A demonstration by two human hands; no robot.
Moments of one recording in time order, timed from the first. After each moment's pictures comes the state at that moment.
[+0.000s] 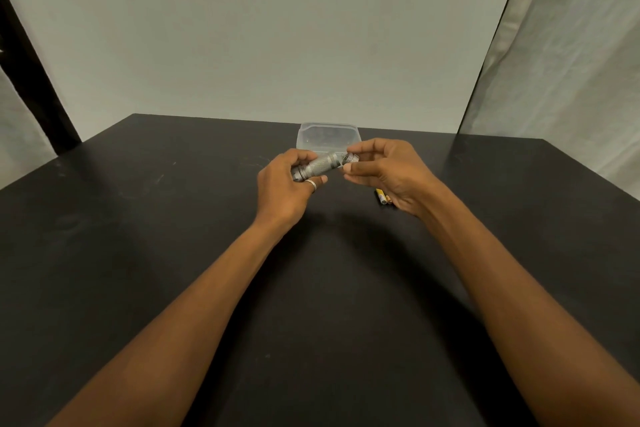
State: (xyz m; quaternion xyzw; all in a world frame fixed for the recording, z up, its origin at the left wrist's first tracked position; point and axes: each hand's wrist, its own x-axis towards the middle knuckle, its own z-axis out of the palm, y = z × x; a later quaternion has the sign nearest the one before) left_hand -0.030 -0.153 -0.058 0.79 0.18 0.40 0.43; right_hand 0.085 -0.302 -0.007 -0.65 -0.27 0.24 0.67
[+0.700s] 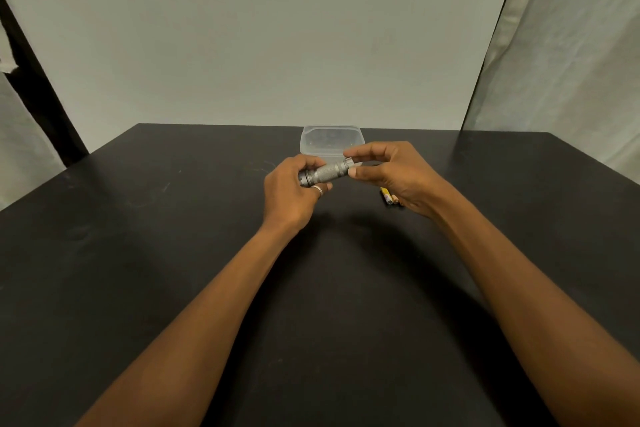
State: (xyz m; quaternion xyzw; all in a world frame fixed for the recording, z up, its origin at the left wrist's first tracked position) left_hand -0.031 -0.153 -0.059 0.81 0.17 0.39 0.40; right_hand 0.088 -0.306 -0.011 -0.70 -0.36 0.19 0.59
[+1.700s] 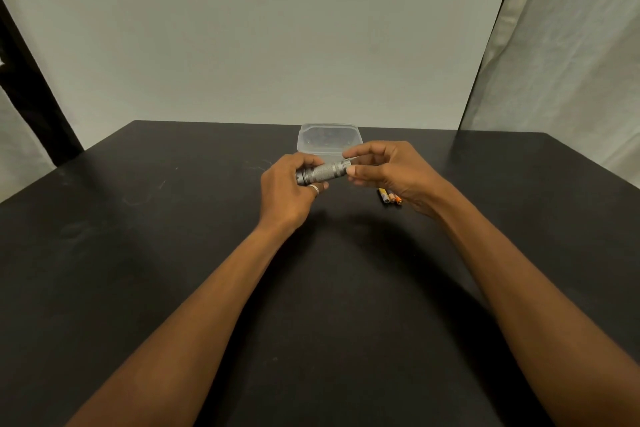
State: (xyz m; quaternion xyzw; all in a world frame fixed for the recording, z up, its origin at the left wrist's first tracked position) left_hand -0.032 -0.153 -0.058 0.81 0.16 0.40 0.39; right_hand 0.094 -0.311 -0.012 -0.69 -0.37 0.21 0.59
